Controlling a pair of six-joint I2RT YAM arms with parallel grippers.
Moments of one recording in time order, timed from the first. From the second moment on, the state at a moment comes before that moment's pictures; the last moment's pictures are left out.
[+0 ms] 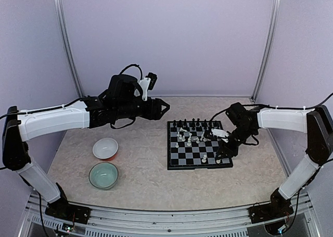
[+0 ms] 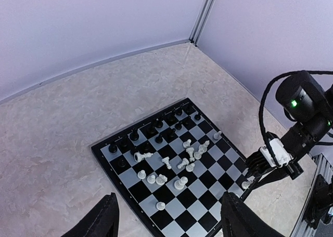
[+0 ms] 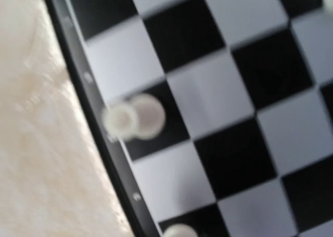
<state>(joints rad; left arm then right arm) -0.85 1.58 1.27 -0.08 -0.03 -0.28 0.46 1.59 0.99 -0.71 -0.39 -0.66</state>
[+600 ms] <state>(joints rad) -0.86 1.58 1.28 -0.10 -0.03 -0.26 0.30 1.80 1.28 -0.66 -0.31 -0.55</state>
